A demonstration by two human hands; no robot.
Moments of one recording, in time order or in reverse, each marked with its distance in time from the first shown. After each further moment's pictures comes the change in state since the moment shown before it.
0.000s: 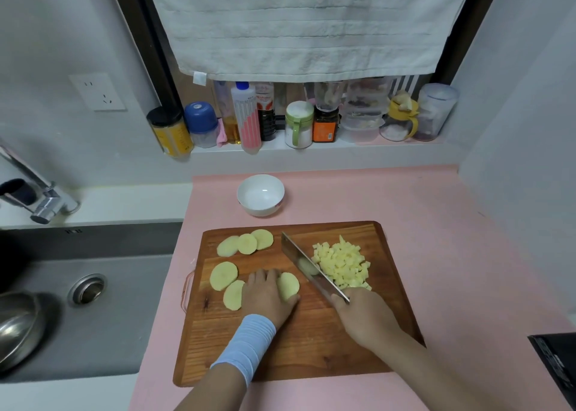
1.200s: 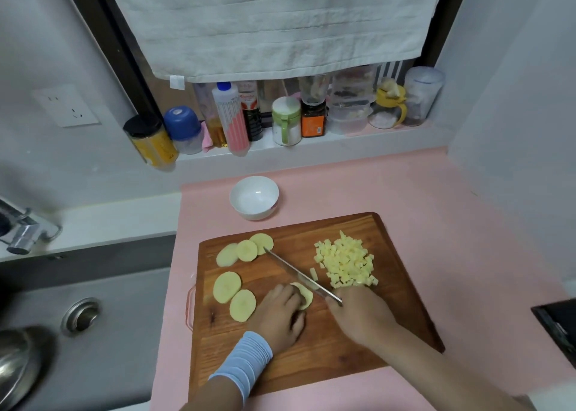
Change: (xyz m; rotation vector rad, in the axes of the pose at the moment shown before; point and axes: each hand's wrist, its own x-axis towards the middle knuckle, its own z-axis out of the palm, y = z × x) left_hand 0.002 -0.035 0.020 -0.092 0.143 0.719; right_hand 0.008 -0.022 0.016 -0.114 -0.005 -0.064
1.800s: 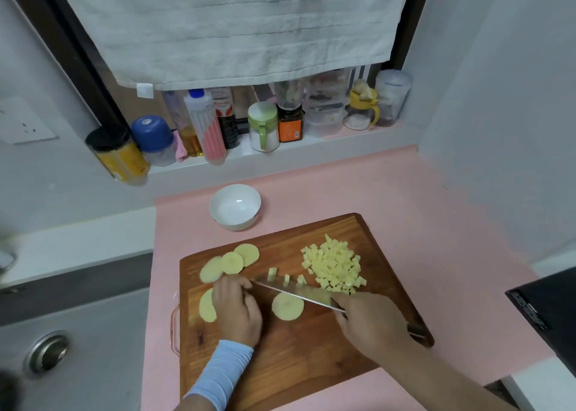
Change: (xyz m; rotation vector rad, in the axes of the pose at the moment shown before) left_hand 0.016 -0.021 -0.041 -0.307 0.587 -0.322; right_hand -0.017 0.016 0.004 -0.233 0.248 -0.138
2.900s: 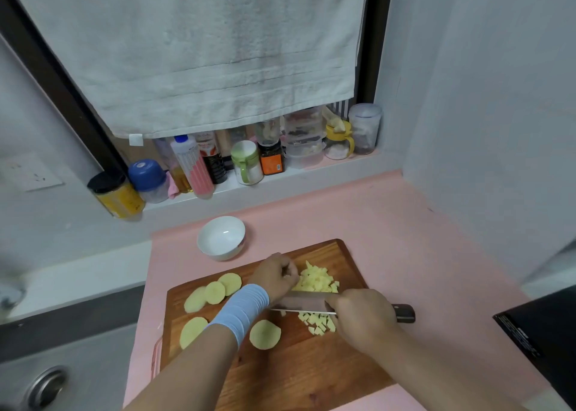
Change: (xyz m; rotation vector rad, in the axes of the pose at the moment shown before) left_hand 0.094 0.096 0.081 0.158 -0.815 -0.158; right_hand 0.017 0.057 -0.045 -0.149 -0.057 -0.078
